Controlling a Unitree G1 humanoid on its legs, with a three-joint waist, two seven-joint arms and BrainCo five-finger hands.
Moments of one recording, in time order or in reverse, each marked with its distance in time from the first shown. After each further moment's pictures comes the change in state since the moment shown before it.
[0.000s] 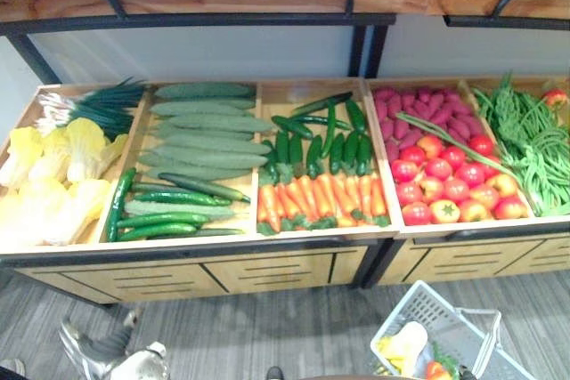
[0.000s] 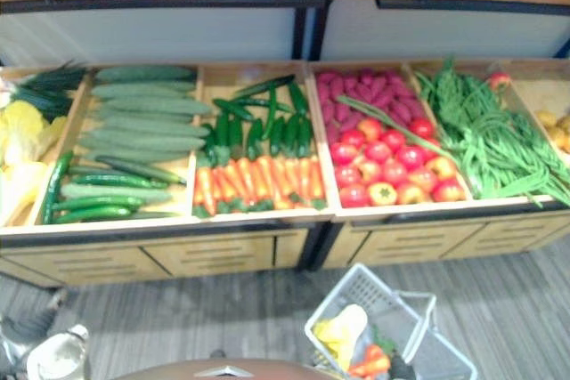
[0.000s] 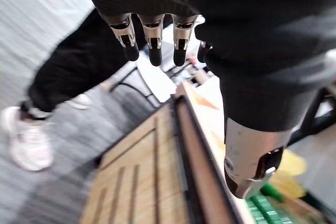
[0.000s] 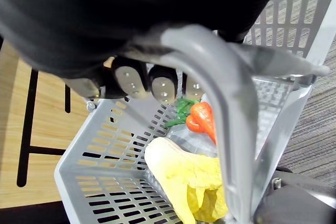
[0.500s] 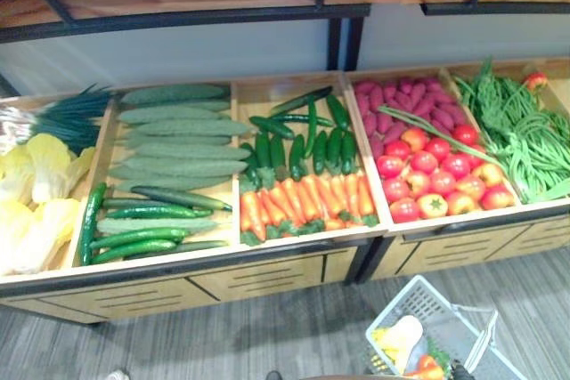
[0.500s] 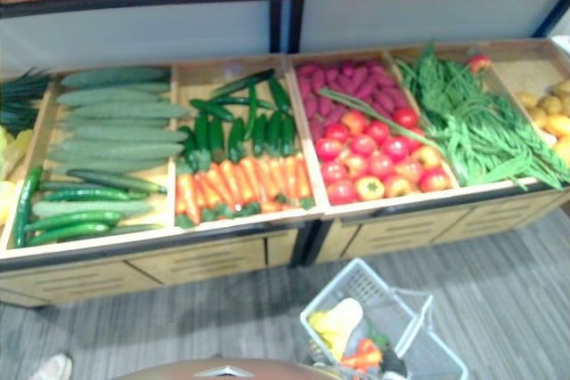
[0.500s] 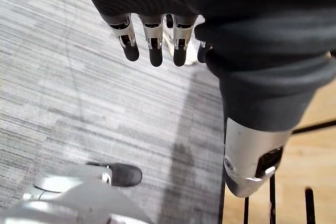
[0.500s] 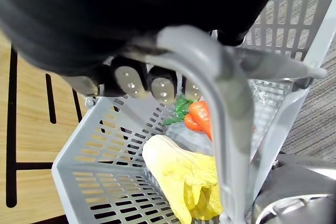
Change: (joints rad) left arm -0.023 -0.035 -0.104 0.495 -0.105 0.064 -0.321; right arm -0.051 0.006 -0.003 0.046 -0.001 -0.003 0.000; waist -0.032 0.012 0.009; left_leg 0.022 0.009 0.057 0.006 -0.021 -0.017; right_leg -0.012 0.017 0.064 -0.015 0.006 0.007
